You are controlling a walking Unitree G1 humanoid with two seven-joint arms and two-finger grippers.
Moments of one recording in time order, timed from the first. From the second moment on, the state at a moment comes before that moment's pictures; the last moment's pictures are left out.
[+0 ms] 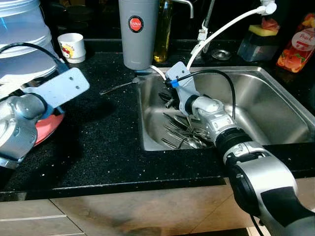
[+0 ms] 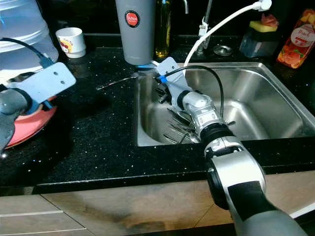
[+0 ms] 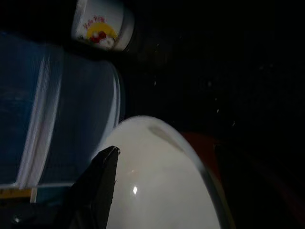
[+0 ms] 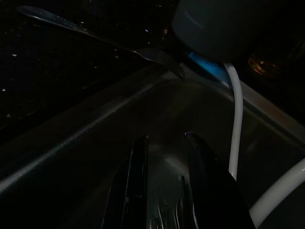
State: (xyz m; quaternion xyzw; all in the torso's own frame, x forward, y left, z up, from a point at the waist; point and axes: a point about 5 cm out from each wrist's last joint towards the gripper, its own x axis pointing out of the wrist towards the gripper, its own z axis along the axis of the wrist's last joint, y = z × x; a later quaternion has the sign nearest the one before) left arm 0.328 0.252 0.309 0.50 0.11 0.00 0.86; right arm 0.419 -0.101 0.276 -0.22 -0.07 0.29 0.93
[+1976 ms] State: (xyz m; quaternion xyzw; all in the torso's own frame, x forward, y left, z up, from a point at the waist) left arm 0.302 0.141 0.292 0.48 -0.19 -0.38 0.77; right arm 0.426 -0.159 0.323 -0.02 -0.13 0.08 0.99
